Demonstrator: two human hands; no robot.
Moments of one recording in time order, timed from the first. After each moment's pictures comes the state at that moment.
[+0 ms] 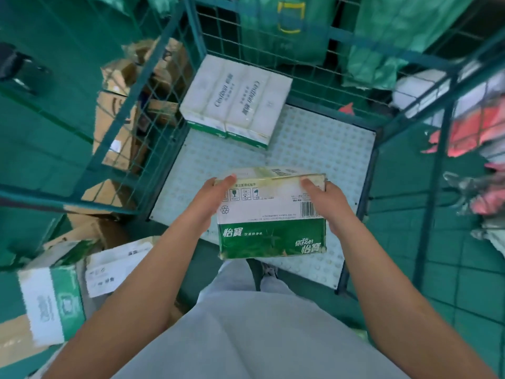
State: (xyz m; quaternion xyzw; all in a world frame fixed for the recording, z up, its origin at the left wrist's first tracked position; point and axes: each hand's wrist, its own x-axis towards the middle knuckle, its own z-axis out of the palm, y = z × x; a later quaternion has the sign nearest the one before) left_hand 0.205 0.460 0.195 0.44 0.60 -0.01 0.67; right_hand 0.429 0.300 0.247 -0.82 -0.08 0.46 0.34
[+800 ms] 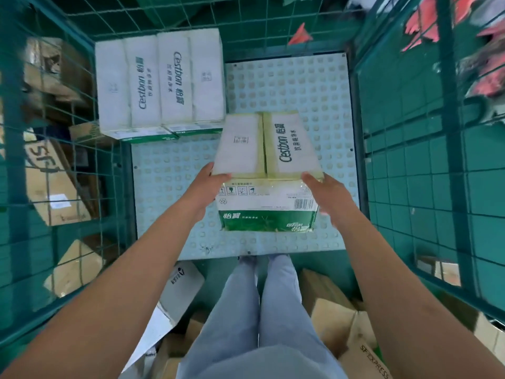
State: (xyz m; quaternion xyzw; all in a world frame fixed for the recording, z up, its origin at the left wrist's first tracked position) left_hand 0.365 0.550 0.066 0.55 0.52 -0.20 0.62; right_hand 0.501 0.312 0.104 -0.82 0.11 0.46 0.32
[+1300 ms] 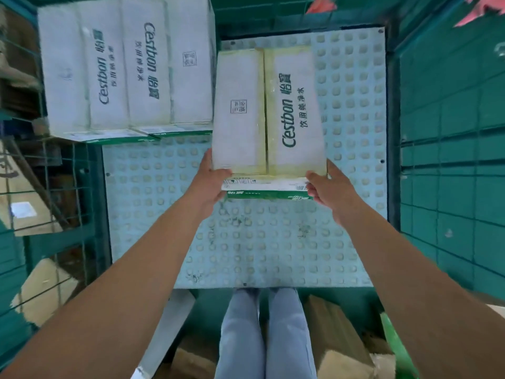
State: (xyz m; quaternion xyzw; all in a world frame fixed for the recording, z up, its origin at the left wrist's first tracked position) left_hand 0.471 0.581 -0.112 0.48 0.59 -0.14 0.63; right_hand 0.605 0.365 -0.101 -0.78 0.16 0.48 0.37
